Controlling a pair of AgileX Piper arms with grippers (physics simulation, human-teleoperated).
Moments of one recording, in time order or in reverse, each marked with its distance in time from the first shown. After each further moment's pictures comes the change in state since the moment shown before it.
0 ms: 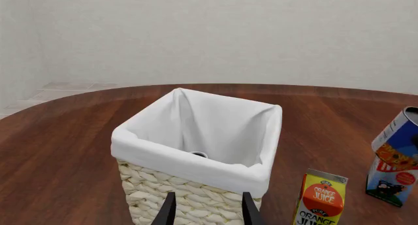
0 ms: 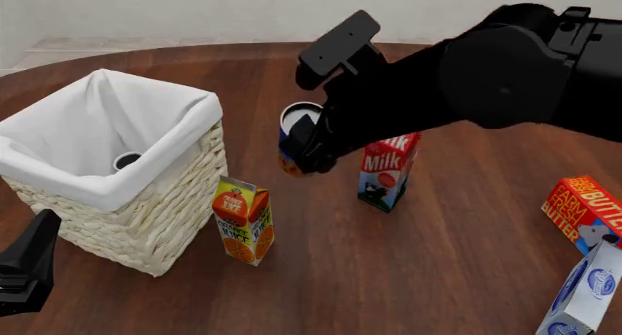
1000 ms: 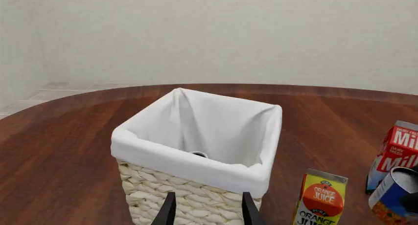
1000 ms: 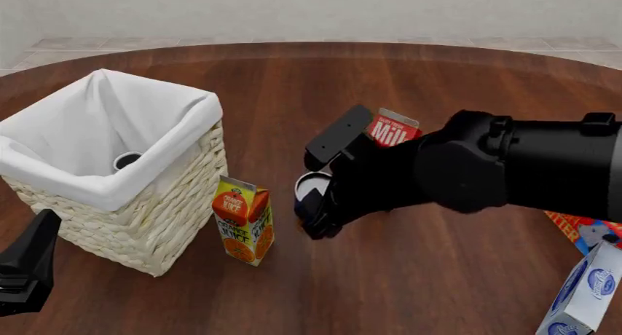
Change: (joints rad) left arm 0.000 0.000 0.000 0.000 0.000; right arm 0.002 0.049 0.262 -0.181 0.080
